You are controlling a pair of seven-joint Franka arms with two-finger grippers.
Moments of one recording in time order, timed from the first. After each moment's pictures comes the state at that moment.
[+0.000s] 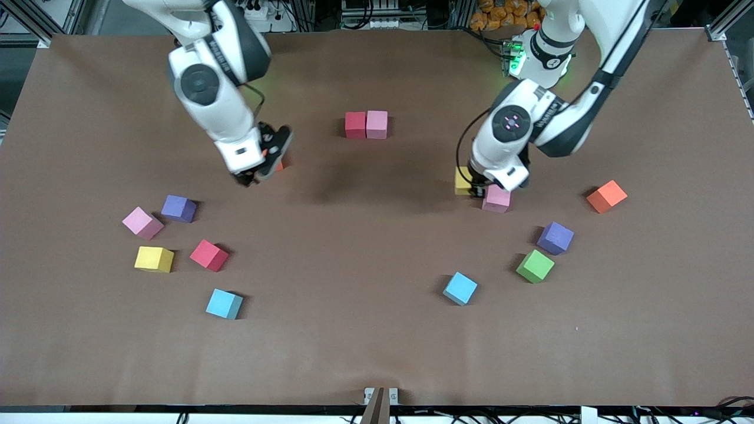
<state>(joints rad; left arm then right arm) 0.15 0.29 -0.76 -2.24 0.20 2.36 -2.26 -0.09 -0.01 0.50 -2.25 0.03 2.20 -0.68</state>
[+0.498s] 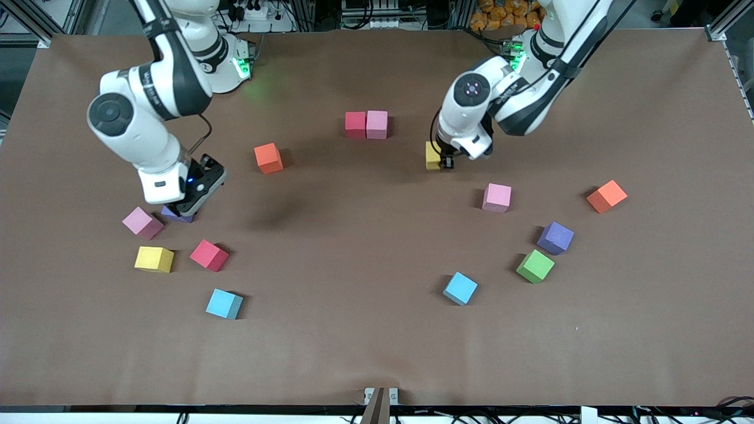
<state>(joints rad) 0.15 0.29 -0.92 -2.37 0.20 2.47 -2.46 -0.31 0.06 0.50 -2.21 -0.06 2.26 -0.72</state>
